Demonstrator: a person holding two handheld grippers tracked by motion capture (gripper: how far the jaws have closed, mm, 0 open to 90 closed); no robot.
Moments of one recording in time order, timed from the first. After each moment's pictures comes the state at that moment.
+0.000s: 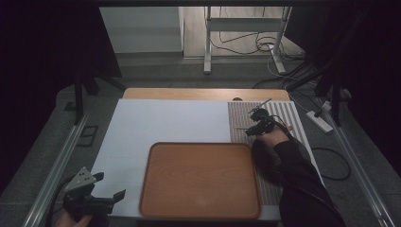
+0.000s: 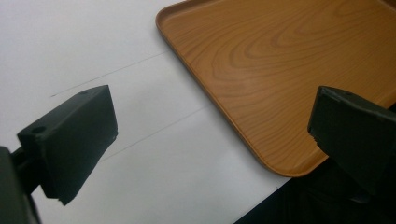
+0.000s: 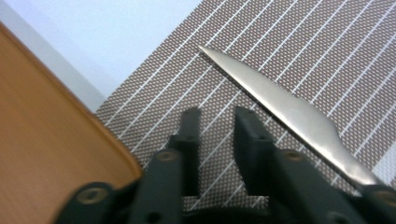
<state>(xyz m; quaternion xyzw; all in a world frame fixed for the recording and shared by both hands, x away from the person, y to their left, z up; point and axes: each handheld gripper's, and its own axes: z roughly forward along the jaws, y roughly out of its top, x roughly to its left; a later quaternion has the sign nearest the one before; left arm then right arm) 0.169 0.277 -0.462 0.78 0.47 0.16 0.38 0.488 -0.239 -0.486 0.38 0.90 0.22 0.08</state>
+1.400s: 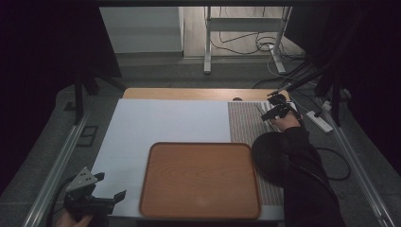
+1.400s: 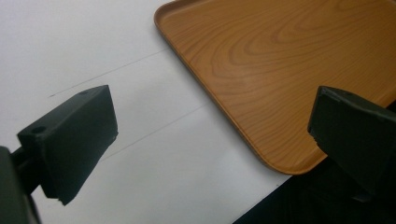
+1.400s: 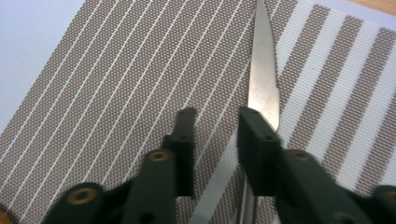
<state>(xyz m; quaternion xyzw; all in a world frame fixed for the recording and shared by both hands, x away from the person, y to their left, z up) 0.170 0.276 -0.463 0.79 0.47 0.16 0.37 0.547 -0.299 -0.471 0.49 0.84 0.21 0.11</state>
